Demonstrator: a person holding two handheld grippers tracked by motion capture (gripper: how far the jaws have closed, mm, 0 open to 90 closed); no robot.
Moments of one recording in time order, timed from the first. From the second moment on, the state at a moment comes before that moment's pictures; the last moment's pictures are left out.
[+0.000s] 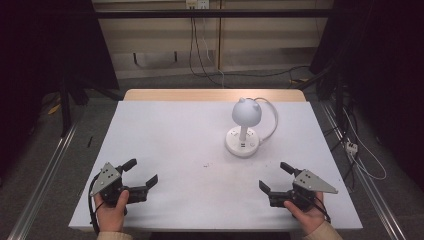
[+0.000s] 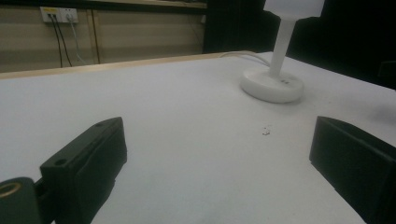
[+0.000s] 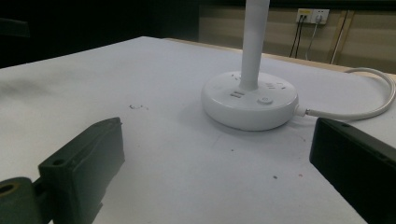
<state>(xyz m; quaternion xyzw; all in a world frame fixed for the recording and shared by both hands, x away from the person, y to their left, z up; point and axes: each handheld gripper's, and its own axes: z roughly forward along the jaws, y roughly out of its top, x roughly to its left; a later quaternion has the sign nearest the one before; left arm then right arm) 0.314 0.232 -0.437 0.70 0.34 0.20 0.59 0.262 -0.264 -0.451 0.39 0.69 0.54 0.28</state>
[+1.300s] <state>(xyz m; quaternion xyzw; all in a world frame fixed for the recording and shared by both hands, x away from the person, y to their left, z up) 0.315 0.230 -0.435 0.70 0.33 0.20 0.60 0.324 -0.260 -0.445 0.43 0.69 0.52 0.28</state>
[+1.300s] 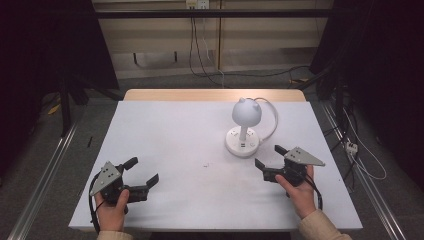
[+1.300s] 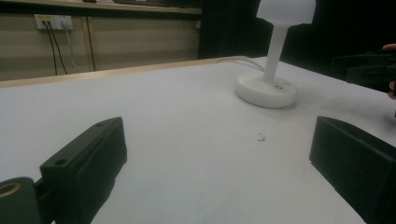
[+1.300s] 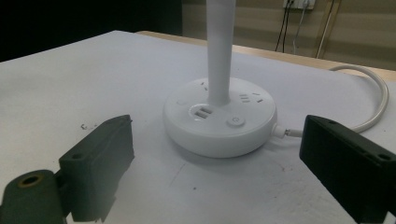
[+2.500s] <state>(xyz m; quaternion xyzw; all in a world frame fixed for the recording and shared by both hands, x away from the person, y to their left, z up) 0.315 0.229 -0.433 0.70 0.33 0.20 0.60 0.354 -0.256 -0.443 0.43 0.69 0.50 0.27</state>
